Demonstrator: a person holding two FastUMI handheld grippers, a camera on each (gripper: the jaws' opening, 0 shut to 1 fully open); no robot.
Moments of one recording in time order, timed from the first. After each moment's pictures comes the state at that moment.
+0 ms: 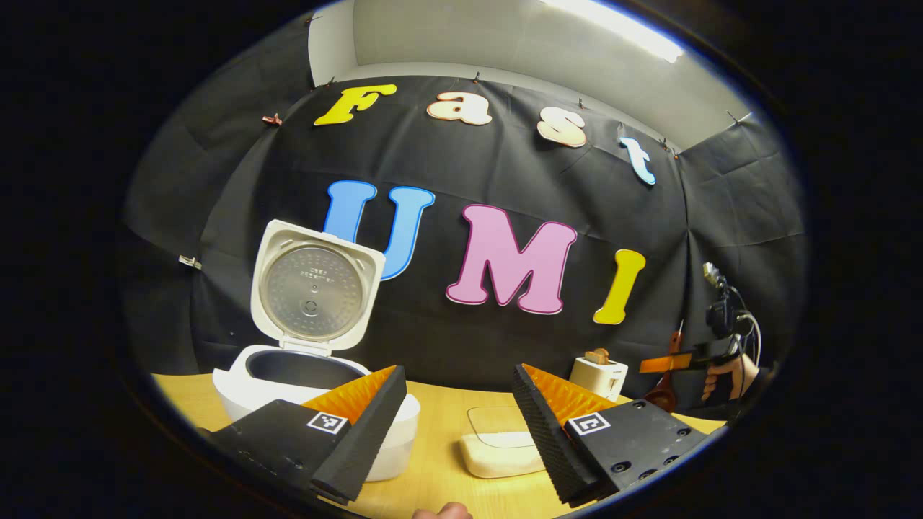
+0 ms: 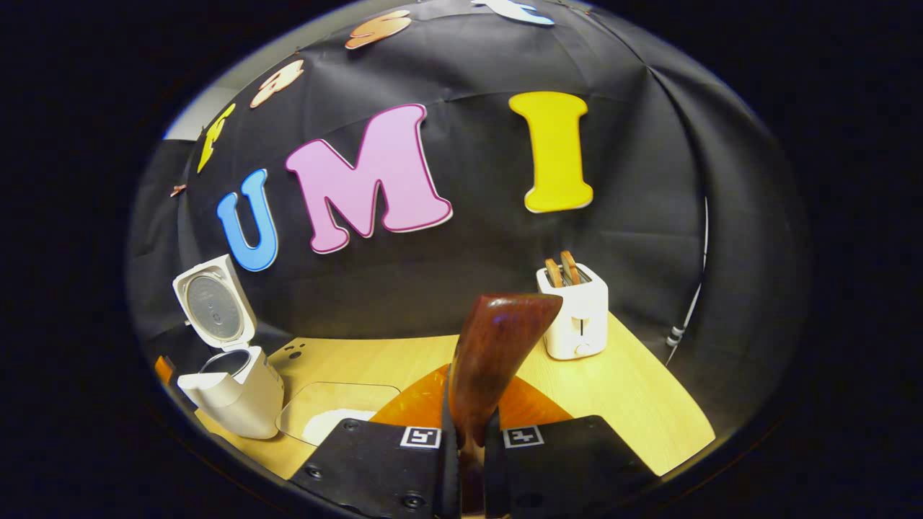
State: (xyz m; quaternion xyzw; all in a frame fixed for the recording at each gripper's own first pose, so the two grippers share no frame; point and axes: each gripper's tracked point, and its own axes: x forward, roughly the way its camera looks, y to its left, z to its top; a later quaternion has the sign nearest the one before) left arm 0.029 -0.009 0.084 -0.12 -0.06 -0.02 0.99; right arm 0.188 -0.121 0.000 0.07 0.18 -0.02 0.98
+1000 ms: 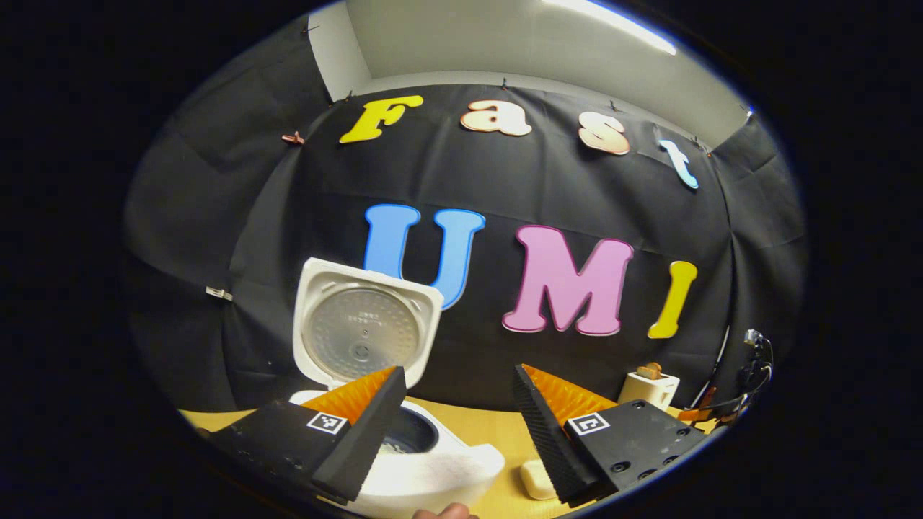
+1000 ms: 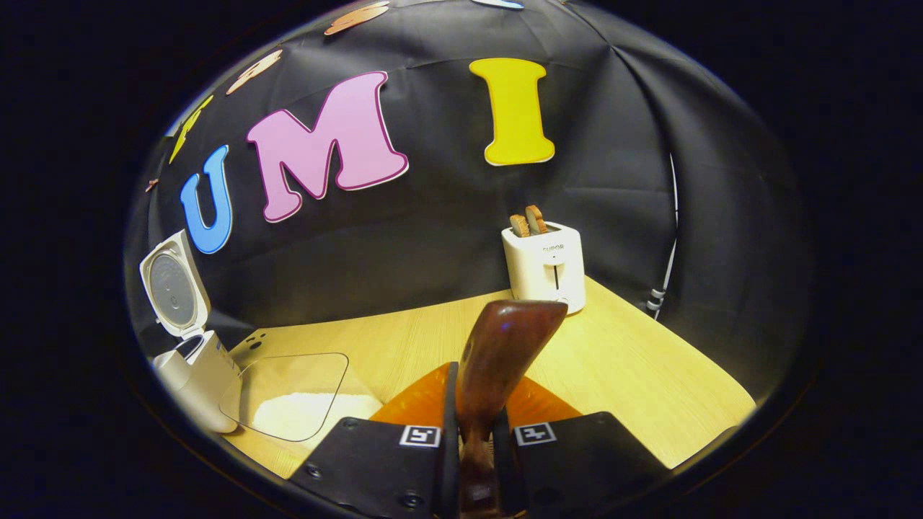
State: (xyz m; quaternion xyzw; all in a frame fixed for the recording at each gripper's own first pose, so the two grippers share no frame) left arm 0.079 0.127 0.130 -0.10 -0.08 0.08 0.99; right arm 0.182 -0.133 -0.070 0.08 0.20 -0.09 0.97
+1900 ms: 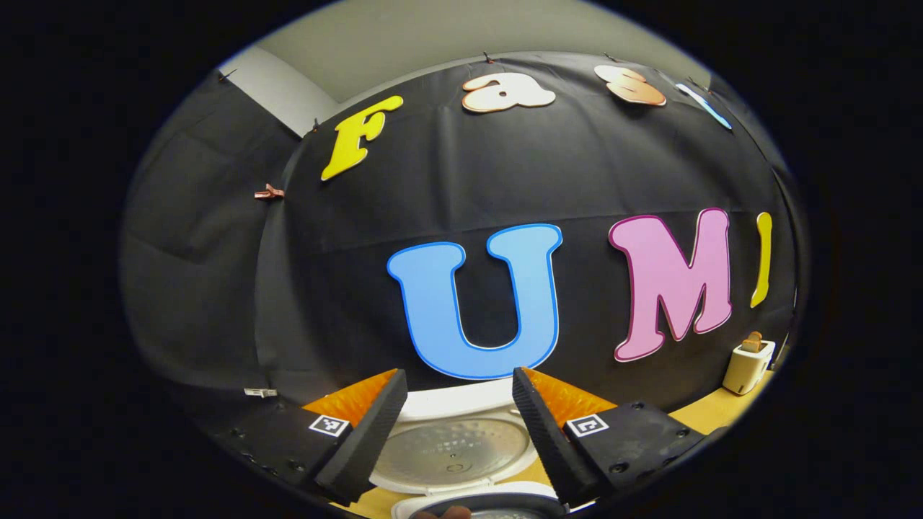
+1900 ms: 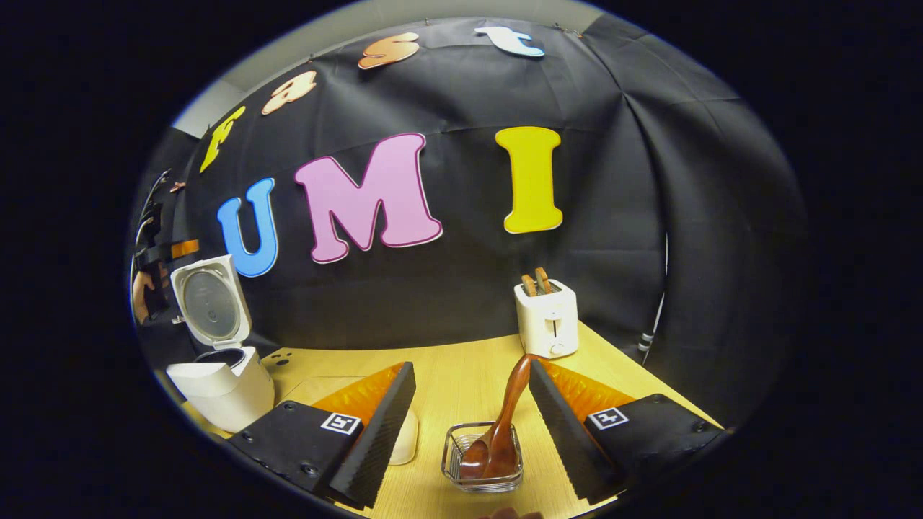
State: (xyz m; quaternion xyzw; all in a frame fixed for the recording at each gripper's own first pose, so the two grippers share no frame) left arm 0.246 0.254 0.219 0.05 -0.05 0.16 0.98; right arm 0.112 -0.100 0.024 0.04 0.11 -0.04 0.99
